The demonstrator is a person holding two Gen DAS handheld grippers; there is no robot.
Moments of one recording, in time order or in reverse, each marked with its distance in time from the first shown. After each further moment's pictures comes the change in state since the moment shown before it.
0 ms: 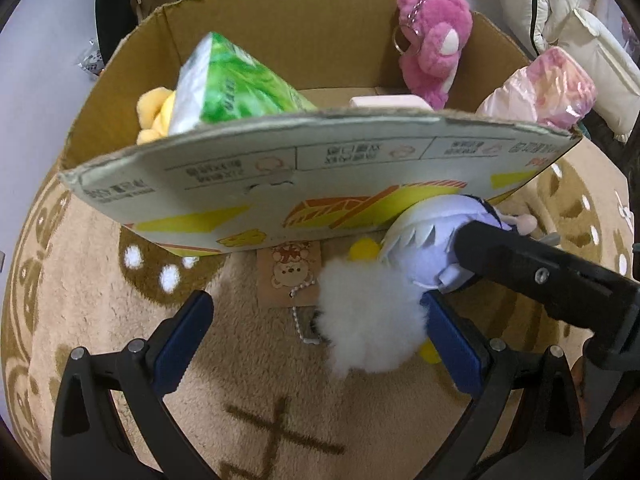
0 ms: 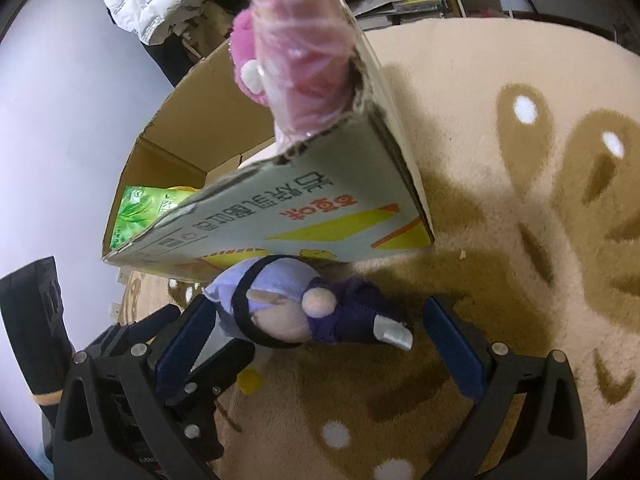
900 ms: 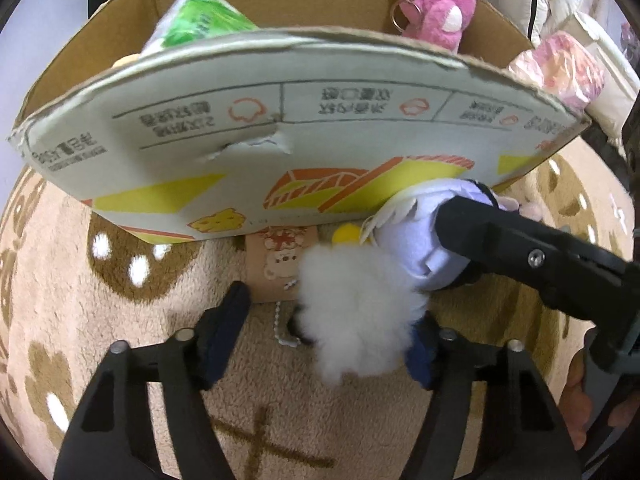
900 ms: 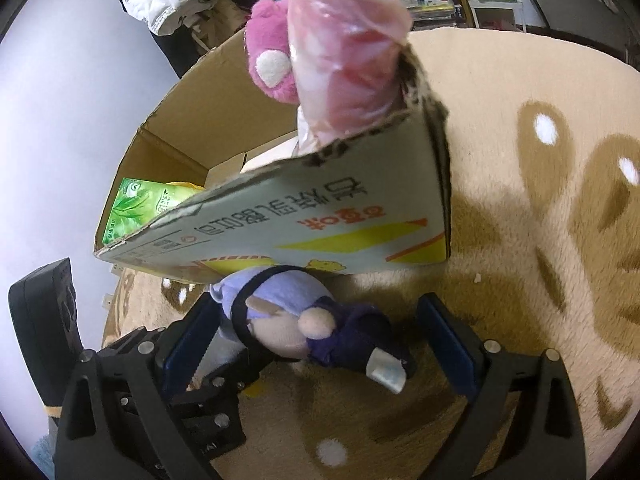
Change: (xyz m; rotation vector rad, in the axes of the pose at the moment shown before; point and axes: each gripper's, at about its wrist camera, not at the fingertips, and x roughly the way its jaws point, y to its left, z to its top) left arm 0.024 -0.002 -0.007 -0.020 0.021 -0.061; right arm 0.003 0.003 0.004 -0.066 -0.008 -0.015
